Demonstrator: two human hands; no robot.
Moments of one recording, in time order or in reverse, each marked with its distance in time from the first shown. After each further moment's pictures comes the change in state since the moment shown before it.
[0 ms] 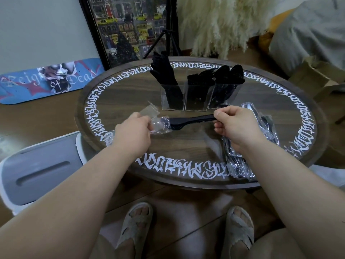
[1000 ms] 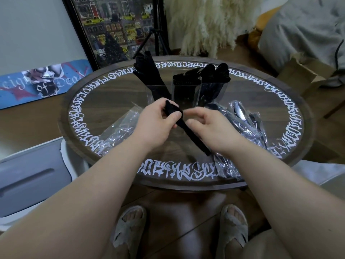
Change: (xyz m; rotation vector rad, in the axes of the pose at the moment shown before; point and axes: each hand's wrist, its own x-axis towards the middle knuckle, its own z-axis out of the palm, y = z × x) left_hand 0.009 0.073 -0.002 -0.884 0.014 0.107; right_hand -0.012 -0.002 -0.001 -0.428 -0.367 -0.258
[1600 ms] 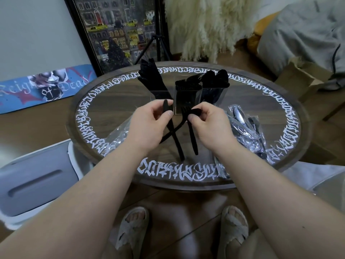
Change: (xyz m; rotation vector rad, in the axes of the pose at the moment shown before) left_hand -0.015 0.013 -0.020 0.073 0.153 0.096; right_hand 0.005 -0.010 0.011 0.028 0.327 -0.071
